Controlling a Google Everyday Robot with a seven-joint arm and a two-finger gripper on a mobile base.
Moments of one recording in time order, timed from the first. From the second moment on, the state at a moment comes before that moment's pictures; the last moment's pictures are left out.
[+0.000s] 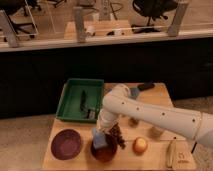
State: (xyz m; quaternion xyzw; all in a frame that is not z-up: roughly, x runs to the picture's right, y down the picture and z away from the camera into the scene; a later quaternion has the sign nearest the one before) arm -0.011 0.209 0.739 -0.11 -0.37 -0.71 0.59
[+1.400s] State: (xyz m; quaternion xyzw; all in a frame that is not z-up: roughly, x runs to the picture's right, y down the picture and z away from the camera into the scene) arm -0.011 0.240 0.686 -0.03 -0.39 -0.71 0.59
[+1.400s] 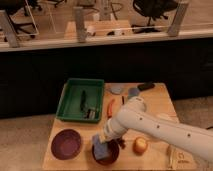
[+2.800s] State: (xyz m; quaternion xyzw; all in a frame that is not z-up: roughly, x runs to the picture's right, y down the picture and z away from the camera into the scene) arm 0.046 0.265 0.694 -0.03 -0.40 -0.66 0.64
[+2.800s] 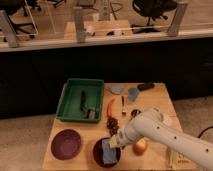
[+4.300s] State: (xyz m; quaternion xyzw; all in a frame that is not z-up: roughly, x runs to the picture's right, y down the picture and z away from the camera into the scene) arm -0.004 0.263 0.681 -0.02 -0.42 -0.69 0.59
